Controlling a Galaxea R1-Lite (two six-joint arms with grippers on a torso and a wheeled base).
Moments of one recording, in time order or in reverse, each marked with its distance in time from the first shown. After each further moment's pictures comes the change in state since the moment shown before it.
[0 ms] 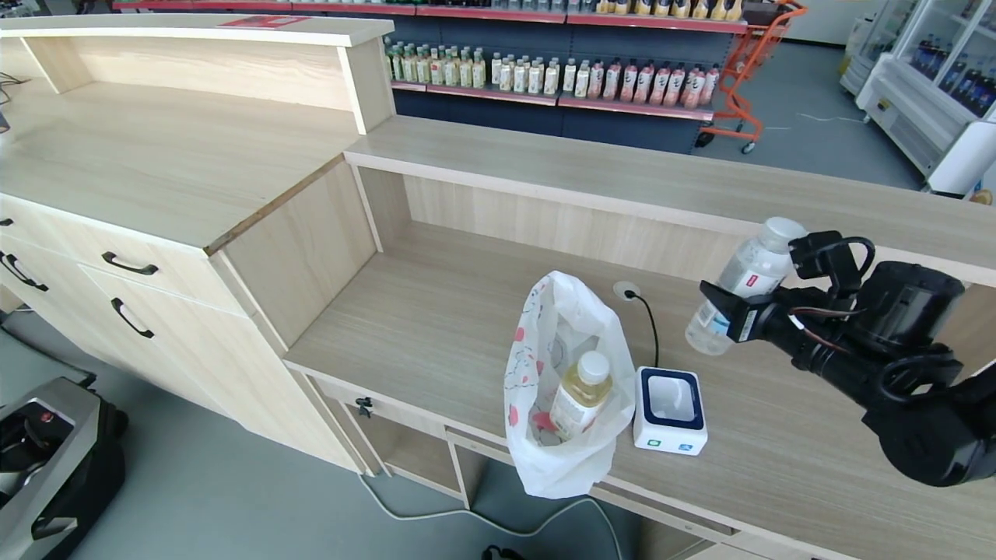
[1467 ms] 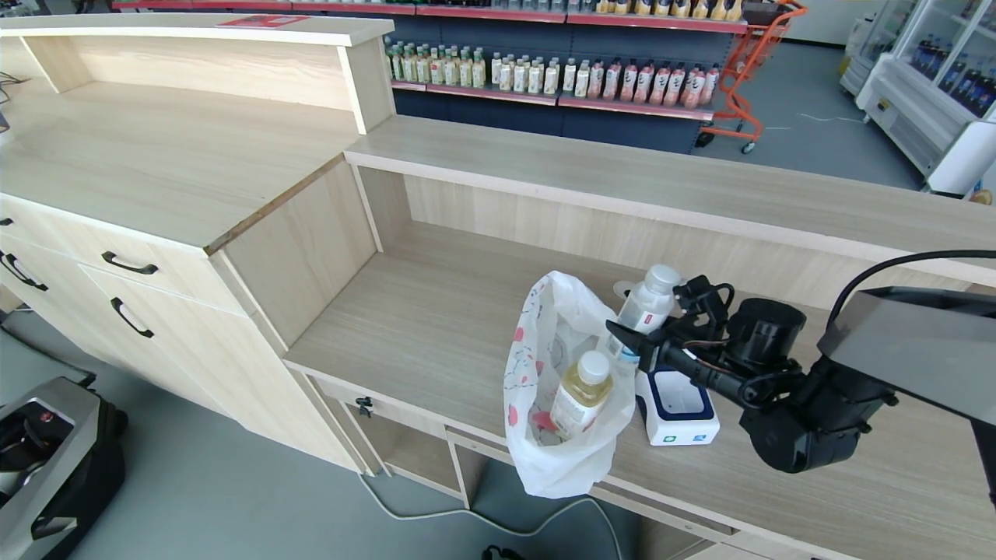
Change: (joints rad) left arm 0.000 0.000 0.000 0.000 0.000 0.000; right arm 0.104 0.384 -0.239 -0.120 0.262 0.006
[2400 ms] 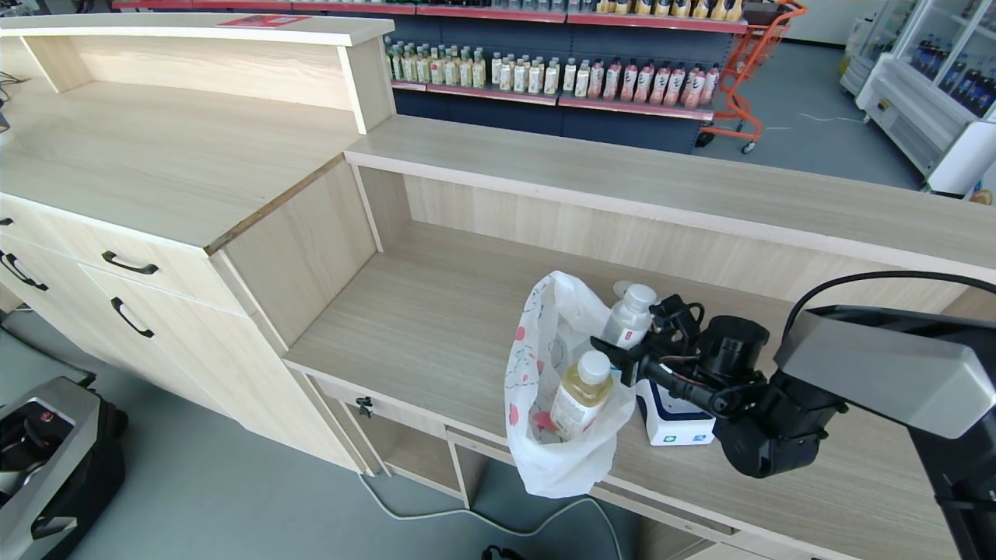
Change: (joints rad) left arm 0.000 0.000 0.000 0.000 0.000 0.000; right arm 0.022 0.137 -0.086 -0.018 0.001 -0.013
